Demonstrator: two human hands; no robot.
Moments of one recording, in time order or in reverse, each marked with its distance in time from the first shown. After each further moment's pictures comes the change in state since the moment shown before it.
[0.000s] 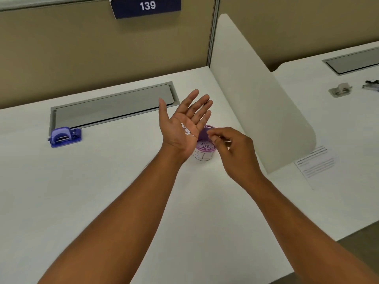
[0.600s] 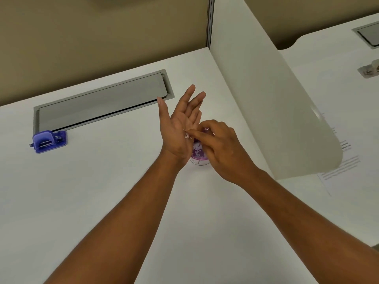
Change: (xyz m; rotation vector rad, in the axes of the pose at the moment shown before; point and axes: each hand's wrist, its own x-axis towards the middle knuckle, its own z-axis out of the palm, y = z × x) left_hand 0.050 -0.039 -0.002 0.283 0.060 0.008; right_hand 0.055 0.074 0.026 -0.325 -0.213 -0.426
